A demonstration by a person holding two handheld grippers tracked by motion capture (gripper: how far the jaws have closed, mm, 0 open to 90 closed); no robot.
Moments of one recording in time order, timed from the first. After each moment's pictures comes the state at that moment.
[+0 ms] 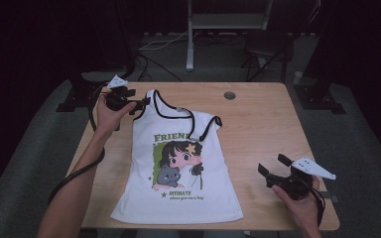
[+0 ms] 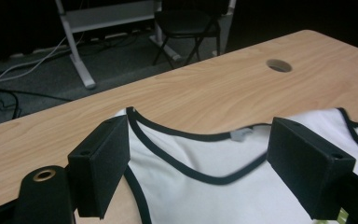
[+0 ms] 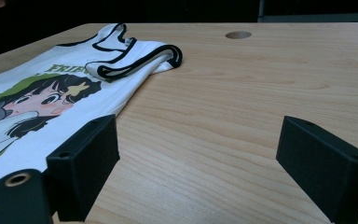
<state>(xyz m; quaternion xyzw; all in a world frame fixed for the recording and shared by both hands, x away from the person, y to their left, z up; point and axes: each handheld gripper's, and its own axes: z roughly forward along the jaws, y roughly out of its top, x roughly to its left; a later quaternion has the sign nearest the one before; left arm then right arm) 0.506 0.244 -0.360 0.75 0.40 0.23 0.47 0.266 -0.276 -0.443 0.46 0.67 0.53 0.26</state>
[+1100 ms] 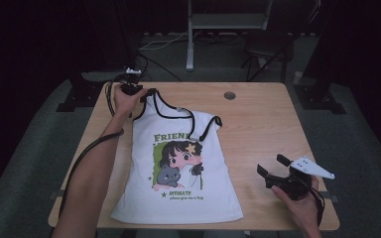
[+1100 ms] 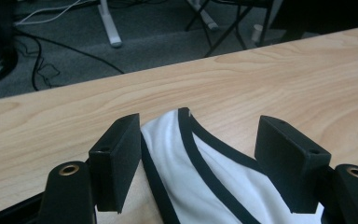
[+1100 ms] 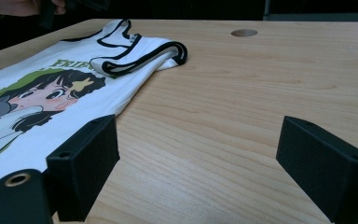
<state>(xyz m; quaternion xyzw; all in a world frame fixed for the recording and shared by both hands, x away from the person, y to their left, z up) 0.599 0.227 -0.402 0.75 0.50 0.20 0.39 0.267 -0.275 -0.443 0.45 0.68 0.53 0.25</state>
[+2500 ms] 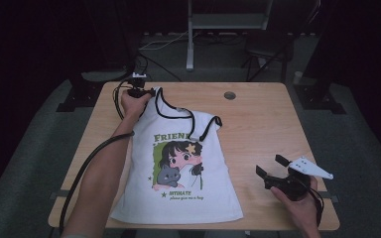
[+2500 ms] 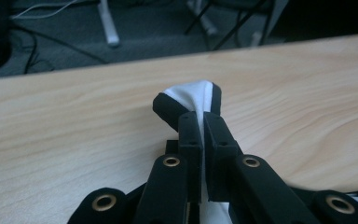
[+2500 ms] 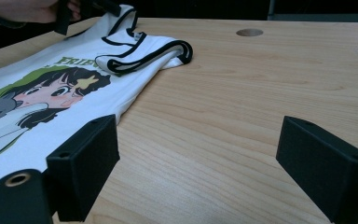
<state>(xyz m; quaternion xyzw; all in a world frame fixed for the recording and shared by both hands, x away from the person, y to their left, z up) 0.592 0.213 -0.408 0.72 0.50 0.20 0.43 0.266 -0.273 -0.443 0.44 0.68 0.53 0.25</state>
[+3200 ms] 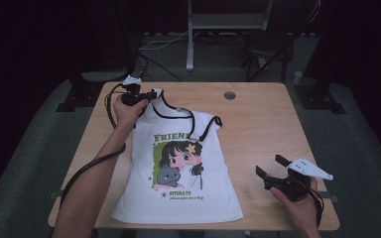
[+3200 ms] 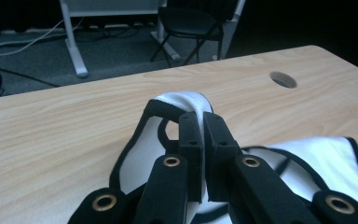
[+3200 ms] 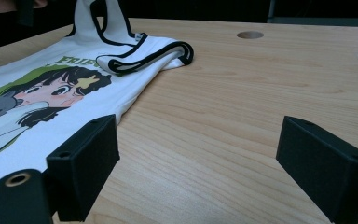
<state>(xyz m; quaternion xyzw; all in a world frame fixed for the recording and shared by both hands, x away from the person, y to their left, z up) 0.513 0.212 -0.379 0.73 0.44 0.20 0.49 0.265 -0.271 -0.443 0.44 0.68 0.53 0.26</state>
